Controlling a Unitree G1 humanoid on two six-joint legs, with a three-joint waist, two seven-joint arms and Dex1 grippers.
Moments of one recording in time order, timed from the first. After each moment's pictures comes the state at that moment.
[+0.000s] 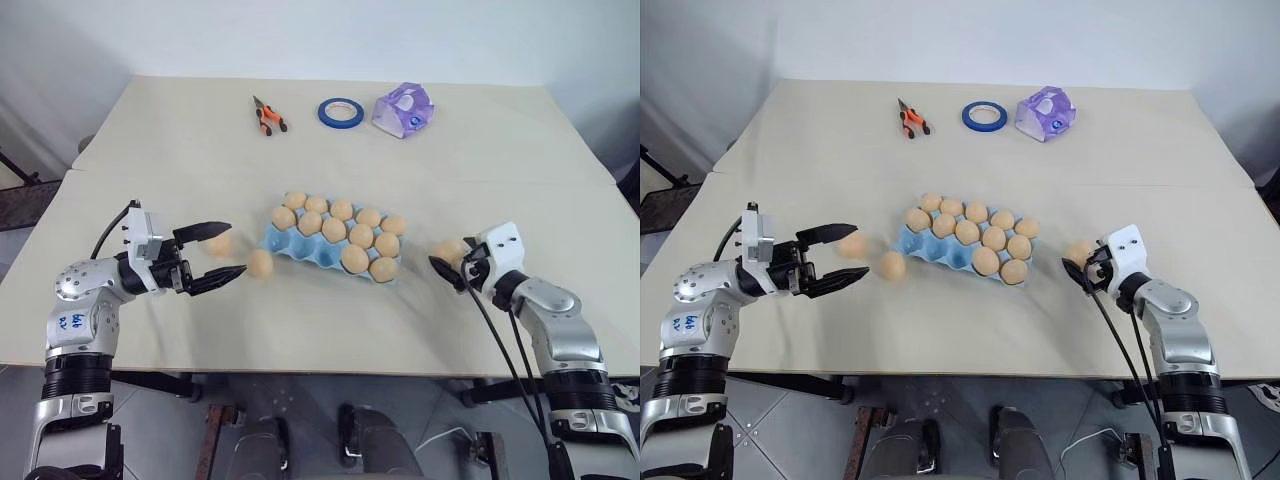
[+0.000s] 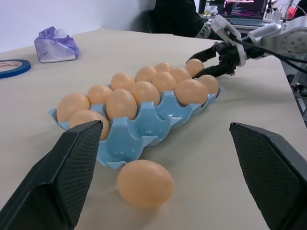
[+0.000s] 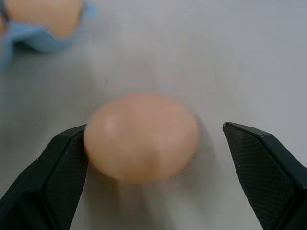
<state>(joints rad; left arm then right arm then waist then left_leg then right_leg) -0.43 0.63 0.23 0.28 -0.49 0.09 -1.26 -0.37 -0.54 -0.12 0.27 0.18 0.22 0.59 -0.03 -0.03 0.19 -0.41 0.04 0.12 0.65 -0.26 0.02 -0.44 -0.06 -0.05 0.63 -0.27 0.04</state>
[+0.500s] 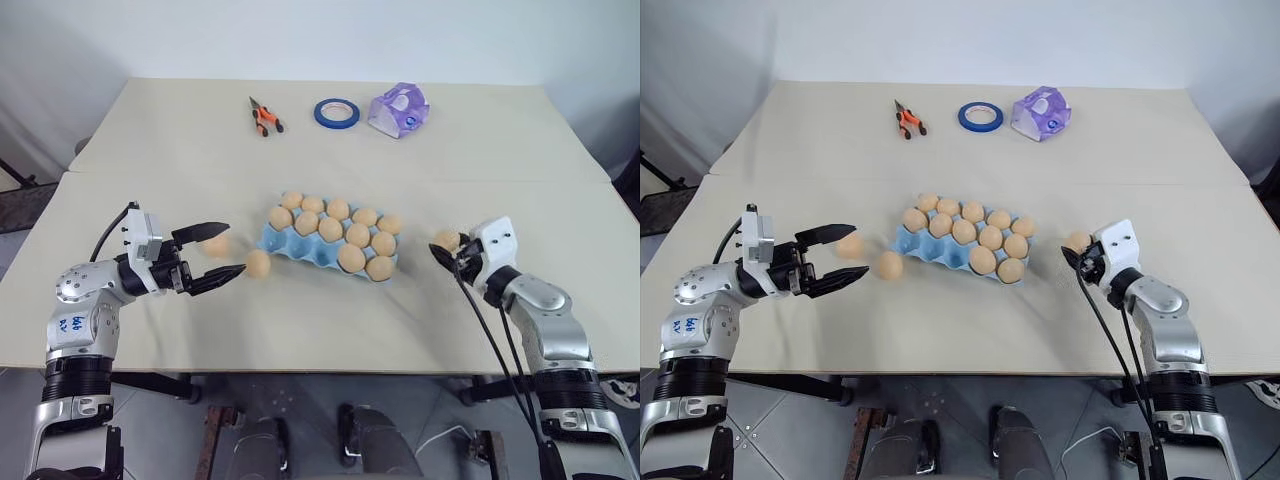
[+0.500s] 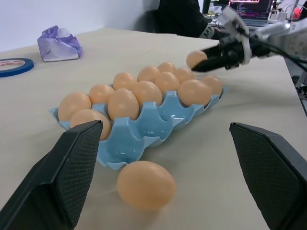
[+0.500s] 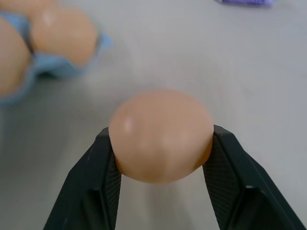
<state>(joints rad) -0.42 0.63 0.23 0.28 -0.49 0.09 -1.24 -0.39 -0.51 -0.13 0.11 0.22 0.28 0.57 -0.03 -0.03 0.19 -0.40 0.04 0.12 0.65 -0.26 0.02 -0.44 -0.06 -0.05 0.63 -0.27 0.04</state>
